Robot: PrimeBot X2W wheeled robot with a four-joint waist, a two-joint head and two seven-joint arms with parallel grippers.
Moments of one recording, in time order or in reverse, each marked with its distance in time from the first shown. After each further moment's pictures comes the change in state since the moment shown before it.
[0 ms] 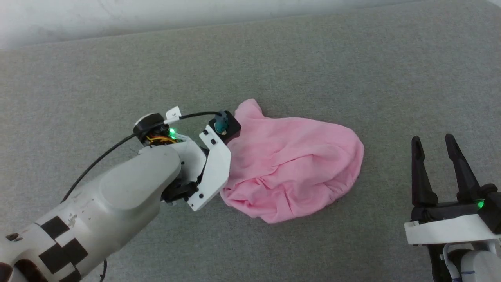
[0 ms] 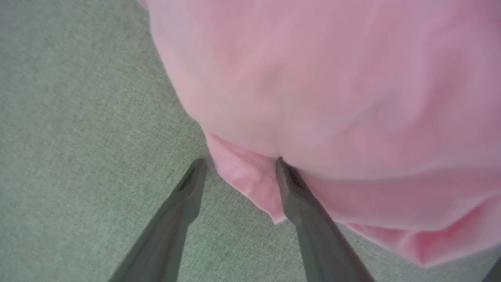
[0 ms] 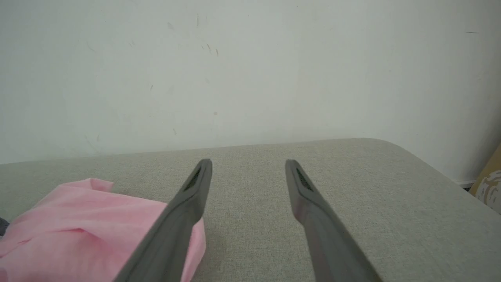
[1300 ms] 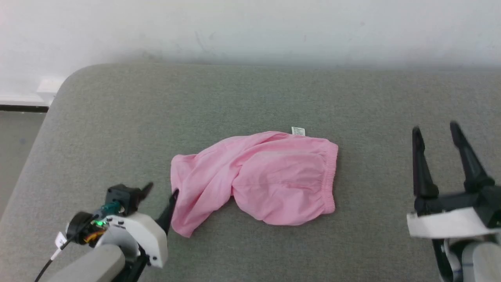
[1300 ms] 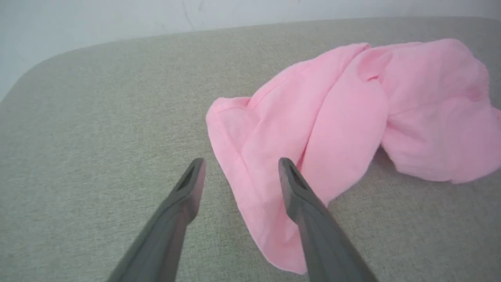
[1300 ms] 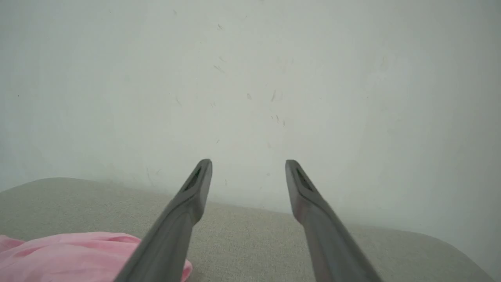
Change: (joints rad) left arm 0.530 0.199 0.224 -0.137 -0.183 0.379 -0.819; right arm -0.015 0.000 -0.008 -0.049 -0.154 0.000 0.000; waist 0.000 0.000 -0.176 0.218
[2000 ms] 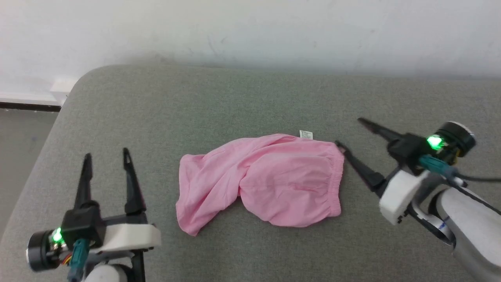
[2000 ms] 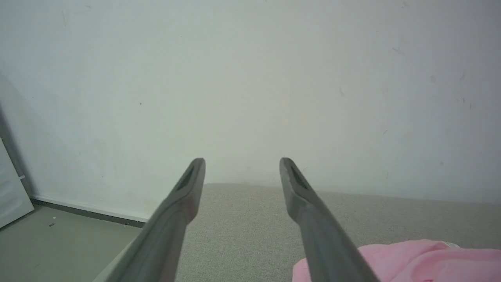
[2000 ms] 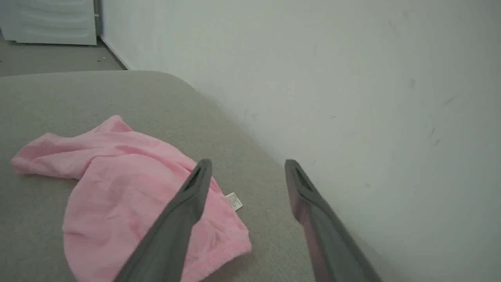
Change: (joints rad) left arm 0.400 -0.327 0.761 -0.389 0.667 0.220 -0.041; right arm -0.421 -0.482 0.683 0.275 0.313 0.000 0.129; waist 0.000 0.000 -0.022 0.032
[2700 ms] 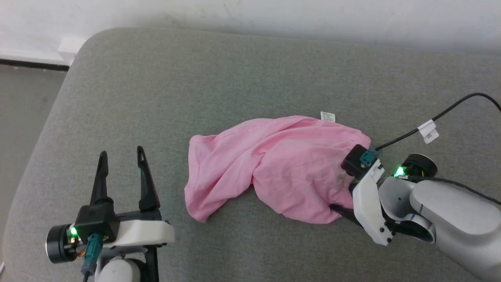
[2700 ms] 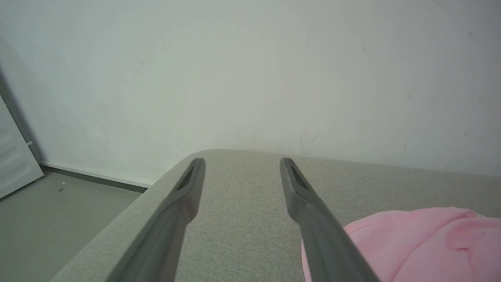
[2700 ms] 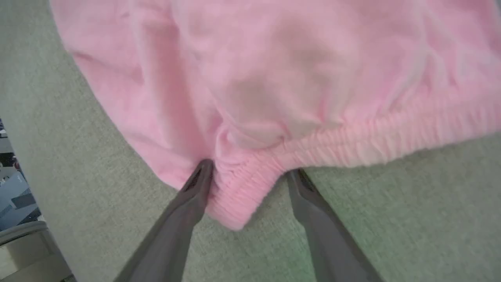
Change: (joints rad) left arm 0.028 -0.252 0.217 0.047 0.203 -0.220 0.000; right arm -0.343 -0.064 0.665 0.196 0.614 0.000 0.545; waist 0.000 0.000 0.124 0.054
